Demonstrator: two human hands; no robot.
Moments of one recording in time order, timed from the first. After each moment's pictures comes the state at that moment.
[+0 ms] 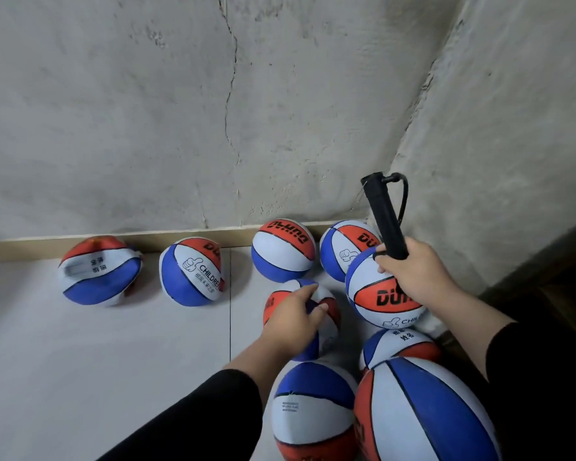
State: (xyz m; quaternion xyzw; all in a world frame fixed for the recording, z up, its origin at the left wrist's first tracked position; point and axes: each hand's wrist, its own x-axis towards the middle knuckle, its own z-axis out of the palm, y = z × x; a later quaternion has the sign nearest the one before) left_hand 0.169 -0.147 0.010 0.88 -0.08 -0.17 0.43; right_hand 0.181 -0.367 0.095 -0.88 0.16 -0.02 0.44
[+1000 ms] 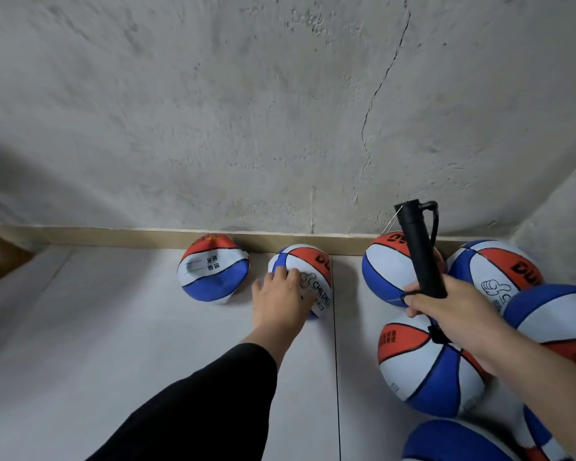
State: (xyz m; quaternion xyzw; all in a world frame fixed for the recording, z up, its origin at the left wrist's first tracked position) left_hand 0.264 0.067 -0.056 0.99 0.05 -0.03 0.10; right_hand 0.226 -0.194 0.062 -0.86 0.12 0.13 0.48
